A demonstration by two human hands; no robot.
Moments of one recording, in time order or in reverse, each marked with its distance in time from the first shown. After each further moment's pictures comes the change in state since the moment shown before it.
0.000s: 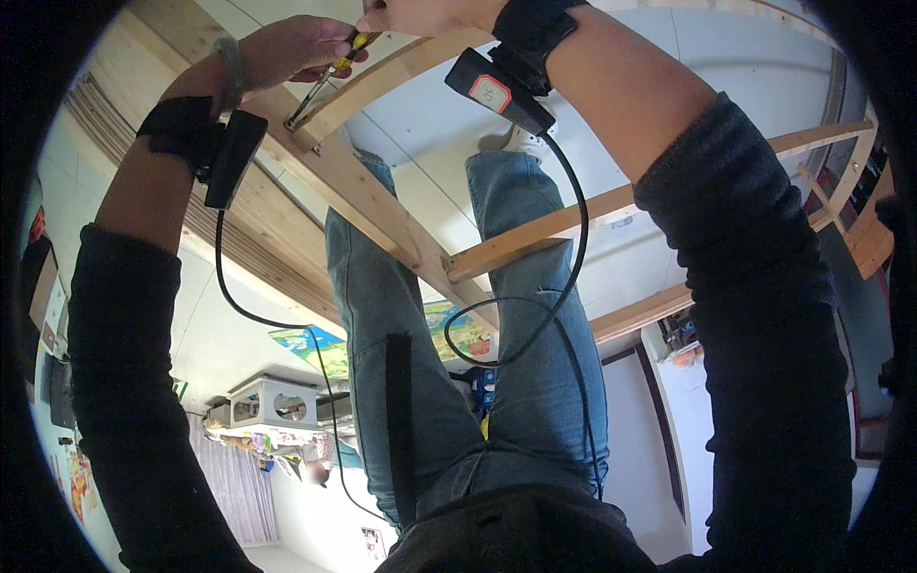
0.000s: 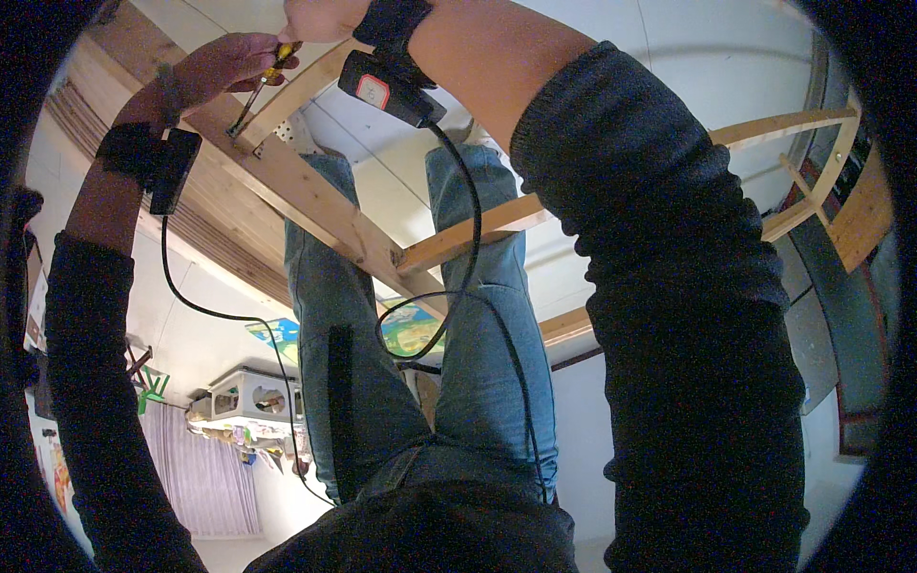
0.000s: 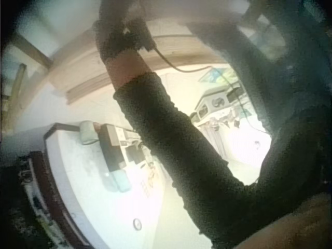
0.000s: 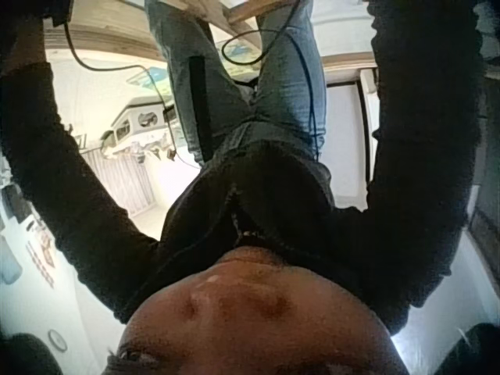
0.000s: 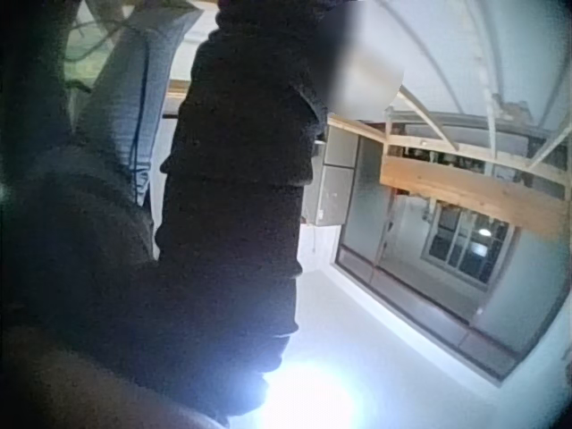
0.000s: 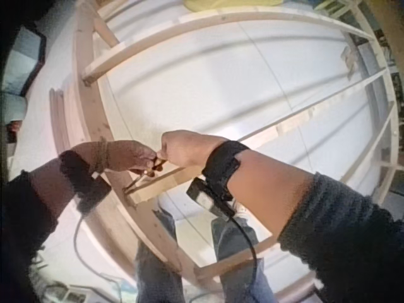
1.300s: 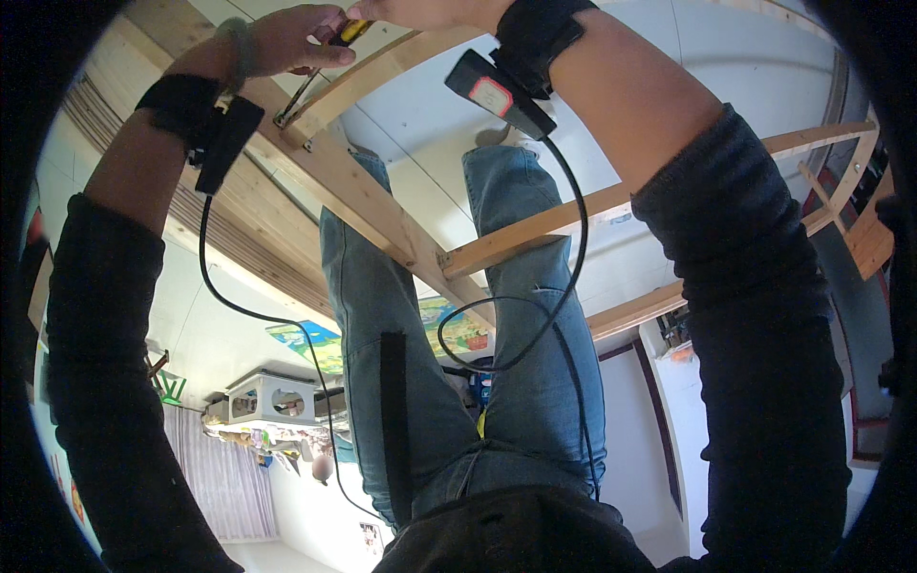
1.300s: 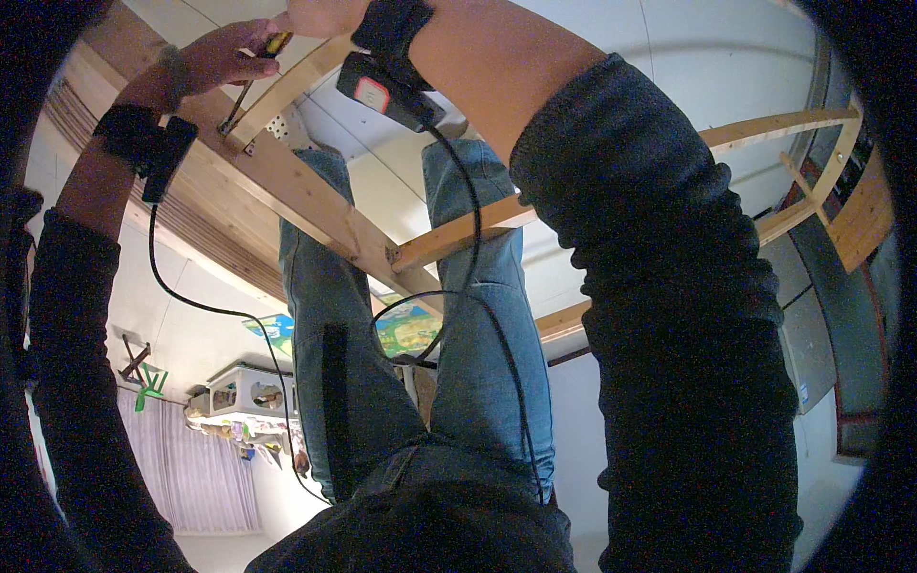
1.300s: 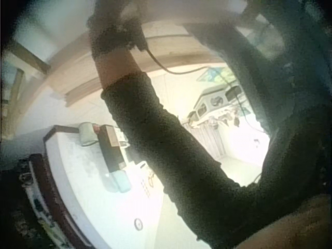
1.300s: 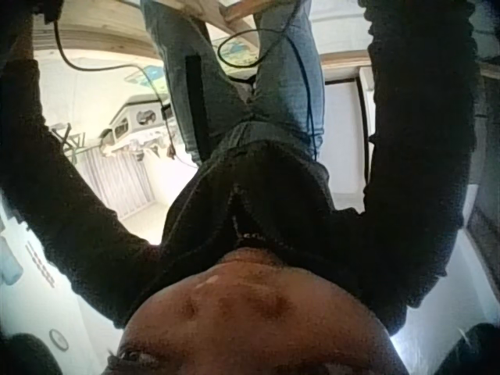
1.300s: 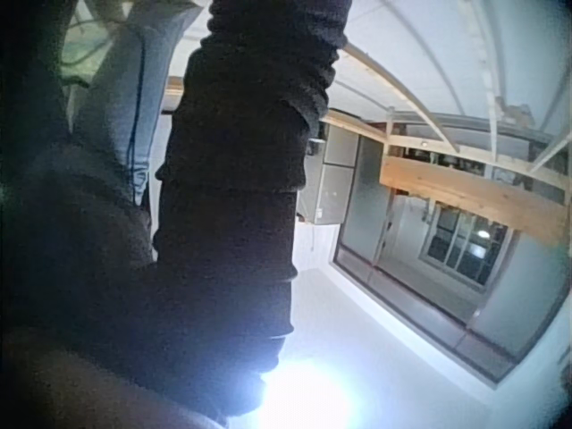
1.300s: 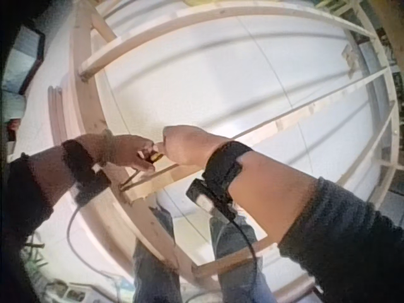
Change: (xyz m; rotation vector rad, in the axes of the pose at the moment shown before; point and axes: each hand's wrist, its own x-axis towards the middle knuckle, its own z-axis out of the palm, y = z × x) left_hand 0.017 -0.023 -0.004 0.131 0.037 0.092; right_hand -0.006 0.010 0.009 -0.148 0.064 -0.056
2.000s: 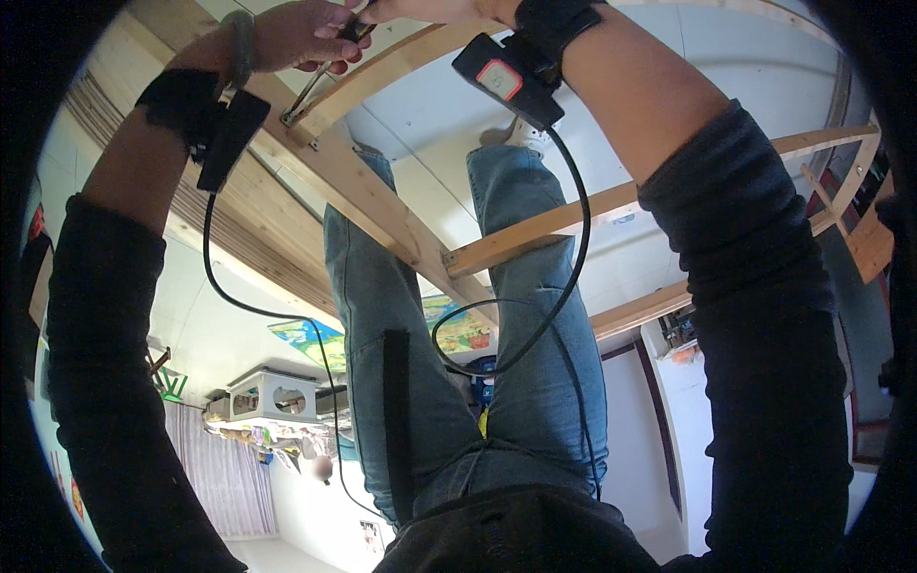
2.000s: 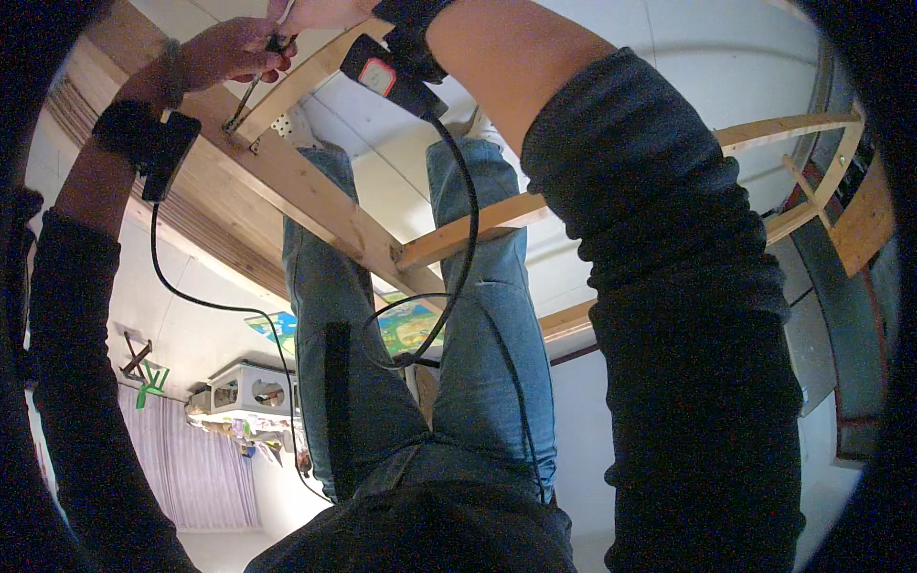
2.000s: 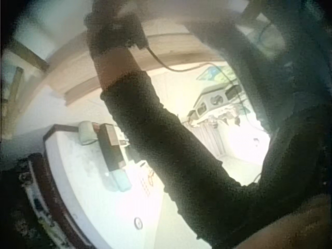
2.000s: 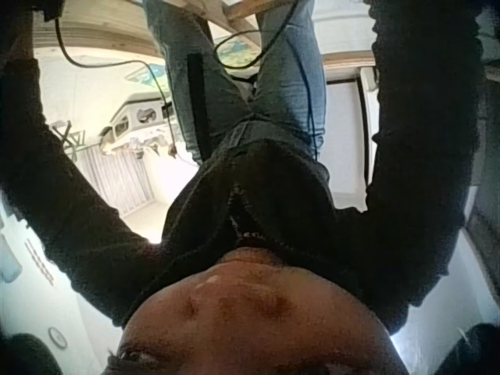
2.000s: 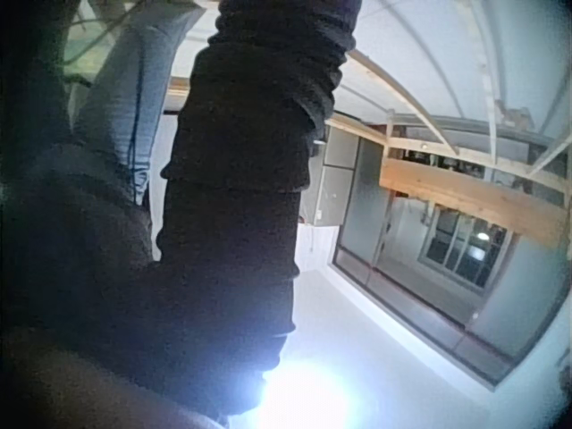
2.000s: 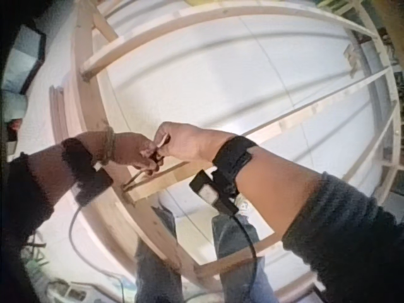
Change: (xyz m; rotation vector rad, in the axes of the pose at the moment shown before) left_hand 0.005 -0.006 -0.008 -0.155 -0.188 -0.023; right_hand -0.001 -0.006 -0.014 0.449 -0.049 0.082
